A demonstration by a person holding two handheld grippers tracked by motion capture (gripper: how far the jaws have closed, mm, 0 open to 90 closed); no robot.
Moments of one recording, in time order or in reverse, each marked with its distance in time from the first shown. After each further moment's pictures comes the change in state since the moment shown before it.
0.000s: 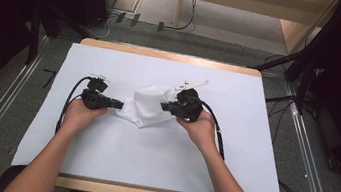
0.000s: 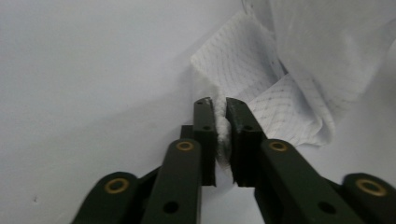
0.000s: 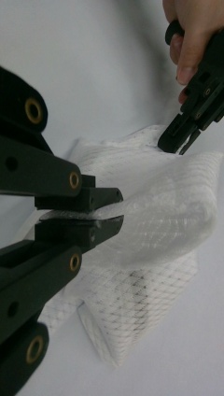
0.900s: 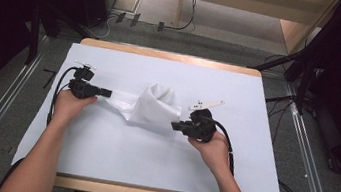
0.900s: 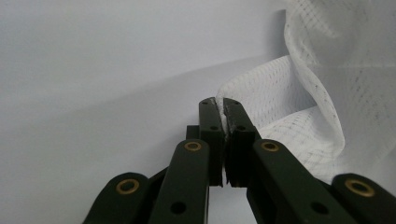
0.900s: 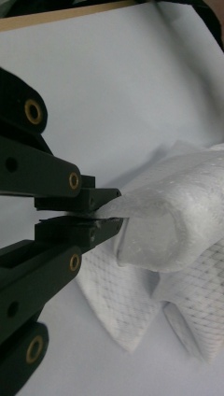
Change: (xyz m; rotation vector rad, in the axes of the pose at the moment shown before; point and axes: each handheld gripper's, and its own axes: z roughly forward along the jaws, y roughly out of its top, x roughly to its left) left arm 0.038 0.011 -0.033 -0.072 0.034 -0.092; right arm 0.011 -0.053 -0.035 0.034 0.028 0.066
